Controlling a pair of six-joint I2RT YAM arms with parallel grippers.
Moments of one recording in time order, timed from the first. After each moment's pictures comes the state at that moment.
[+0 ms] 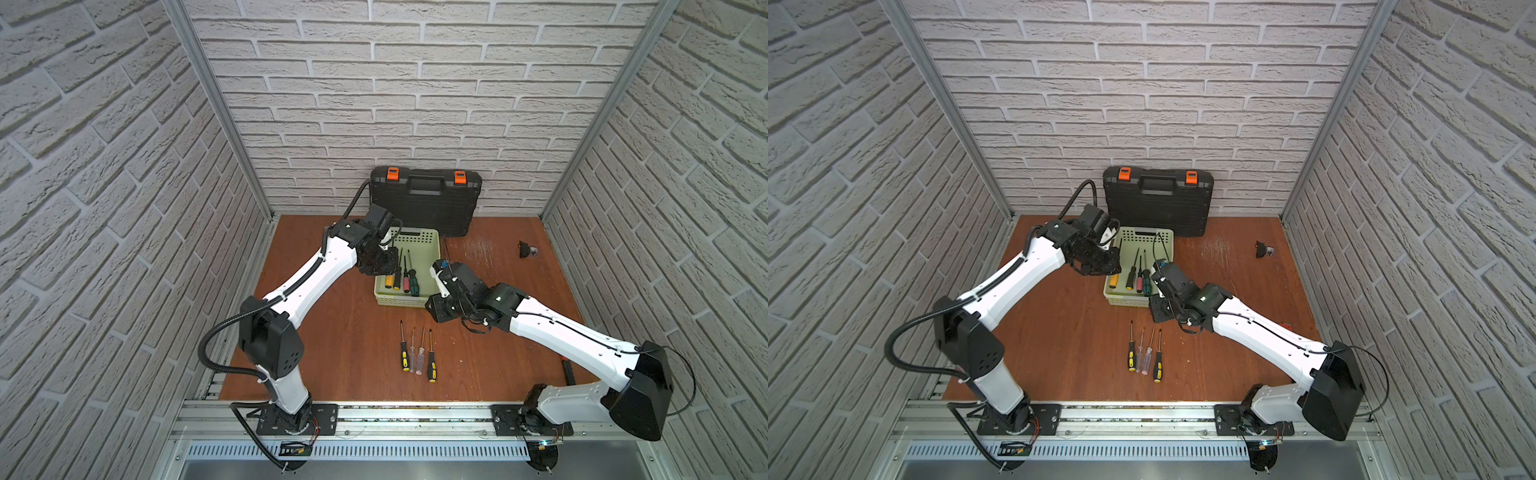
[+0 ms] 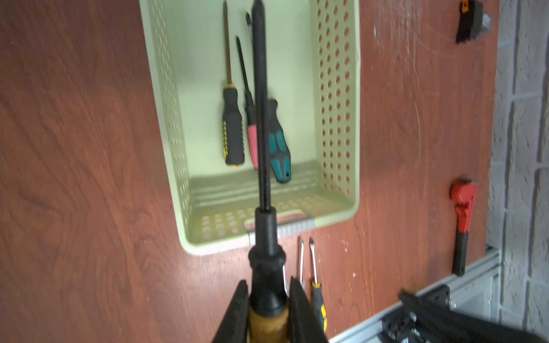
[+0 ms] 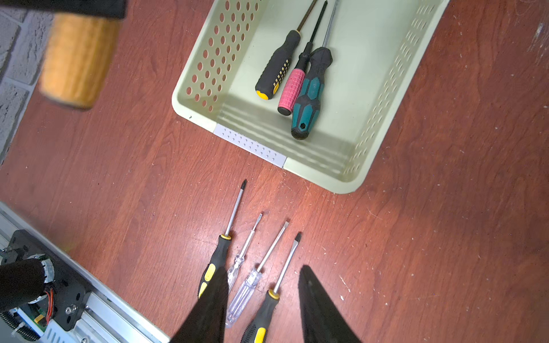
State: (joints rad) left arm -0.56 1.78 1.75 -1.10 0.16 -0.46; right arm 0.76 1.32 1.09 -0.72 0.07 0.49
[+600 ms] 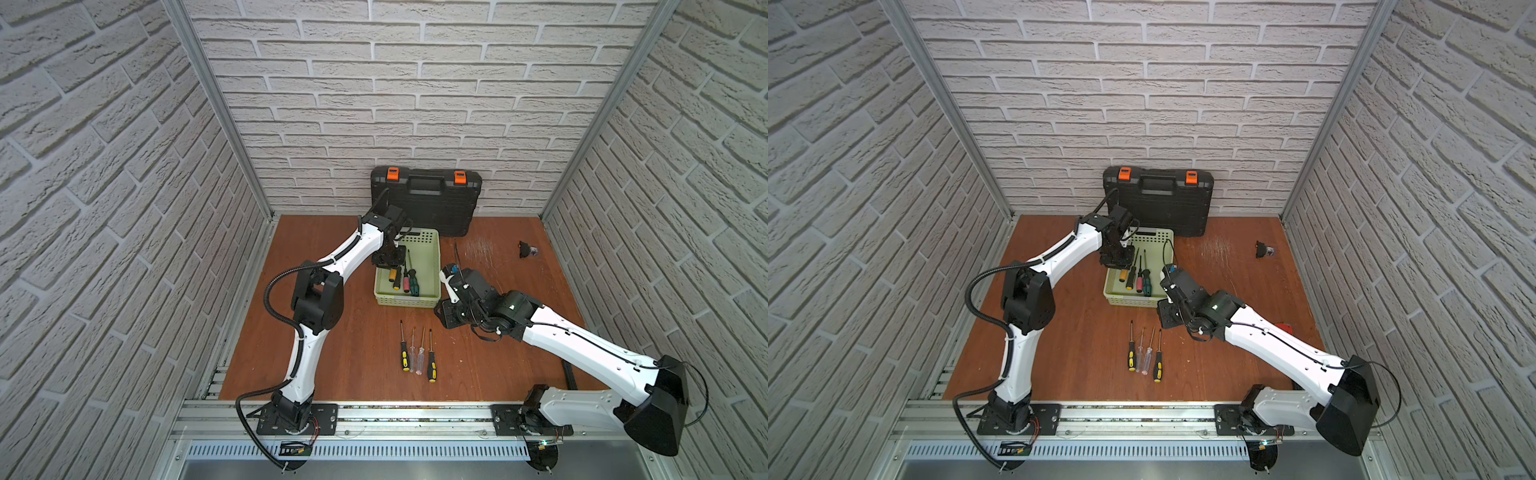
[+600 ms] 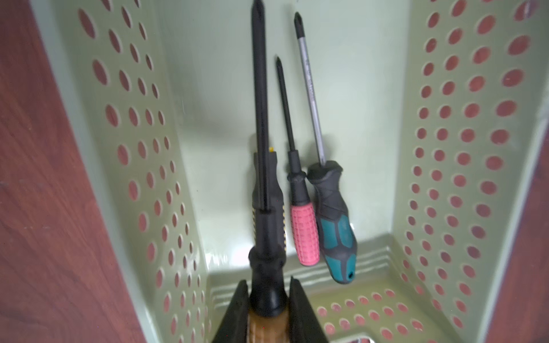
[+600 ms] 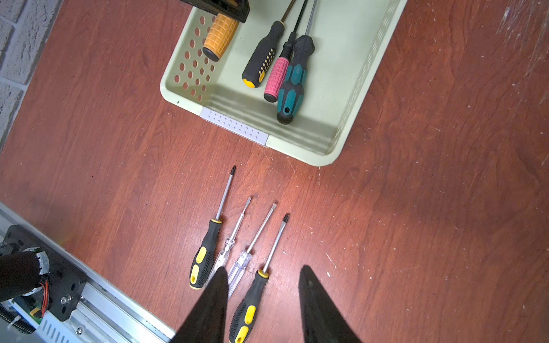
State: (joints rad) left arm -0.54 2.22 2.05 -1.14 0.08 -0.36; right arm 0.76 1.22 1.03 -0.75 0.09 0.52
